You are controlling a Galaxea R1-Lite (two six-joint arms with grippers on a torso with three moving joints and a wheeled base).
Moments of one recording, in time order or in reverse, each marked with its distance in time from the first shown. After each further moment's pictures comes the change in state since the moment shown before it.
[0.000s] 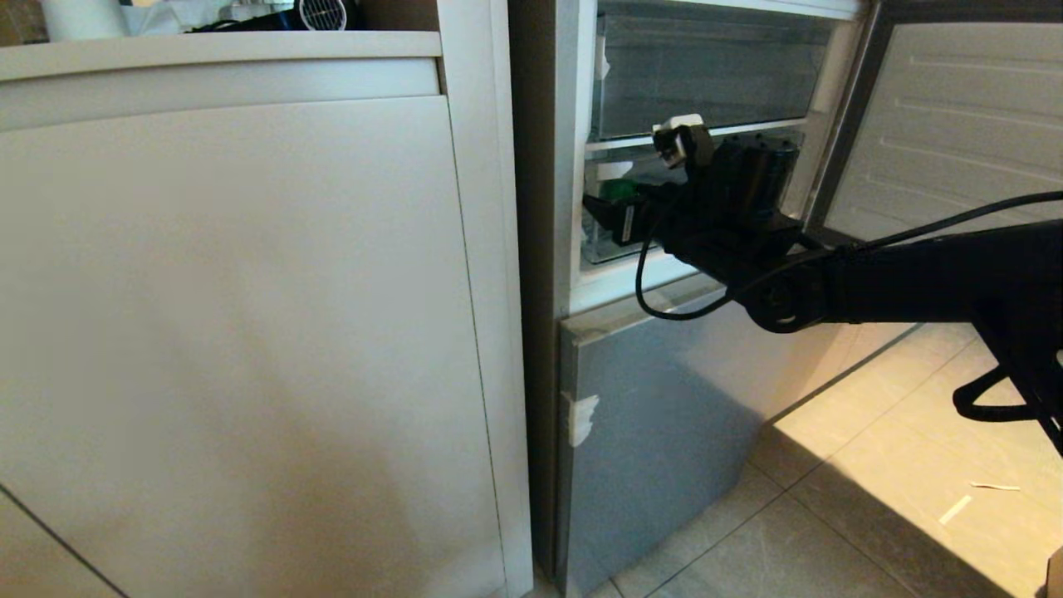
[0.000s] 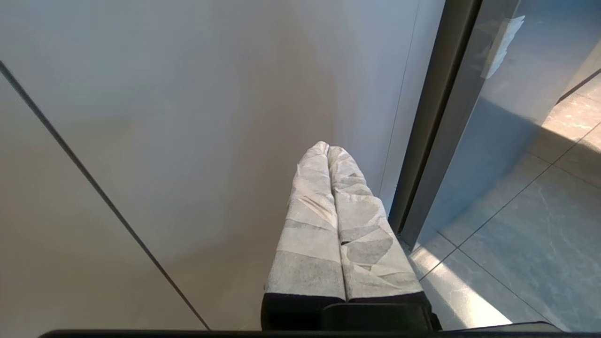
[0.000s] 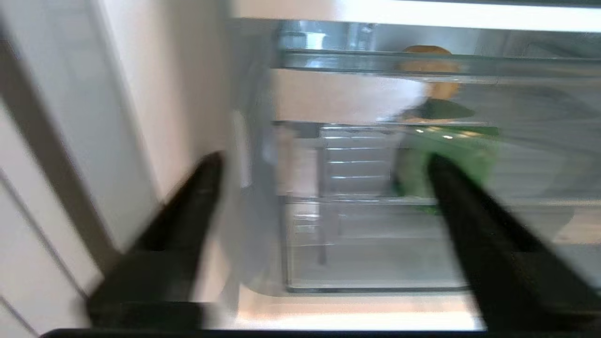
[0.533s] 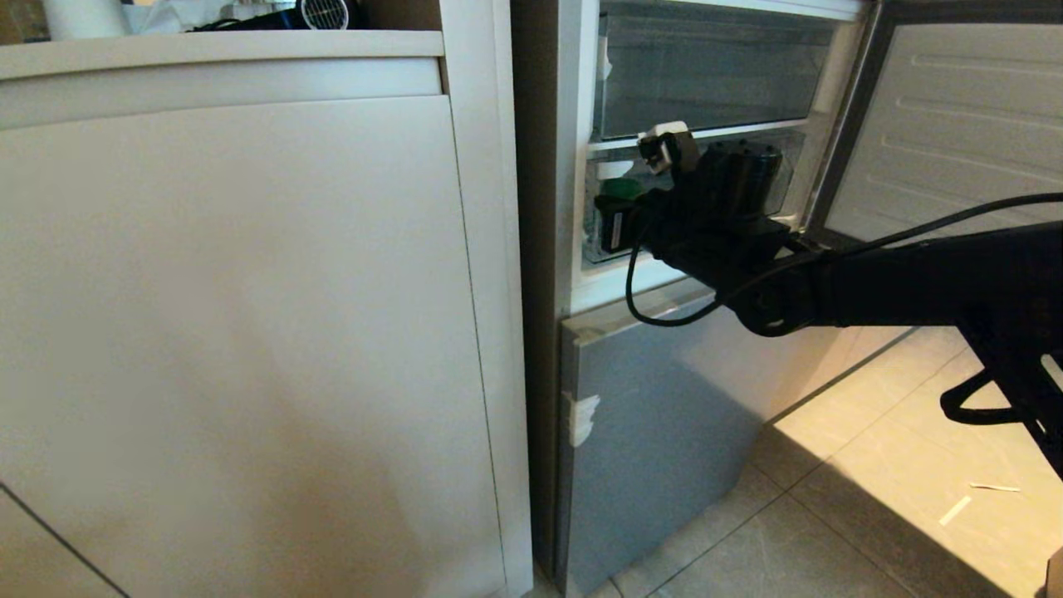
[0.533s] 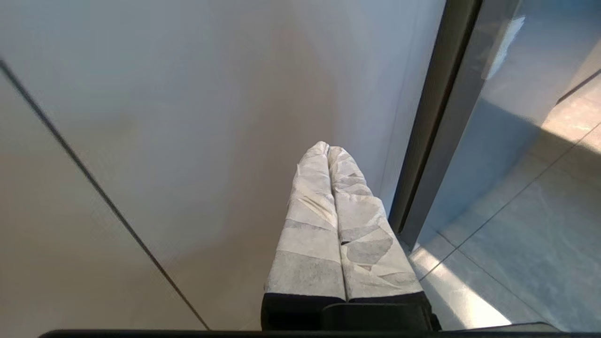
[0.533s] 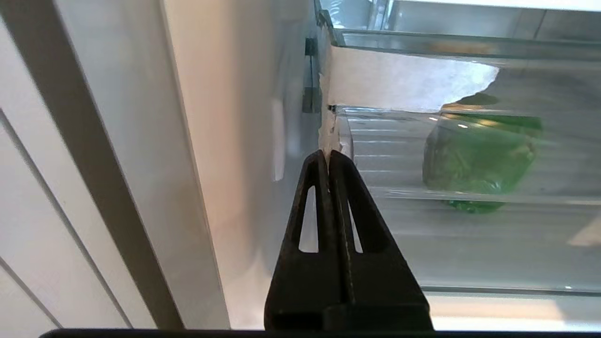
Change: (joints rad) left arm -0.001 0.000 0.000 -0.001 0.001 0.000; right arm 0.018 0.014 -0.016 0.016 -0.001 -0.003
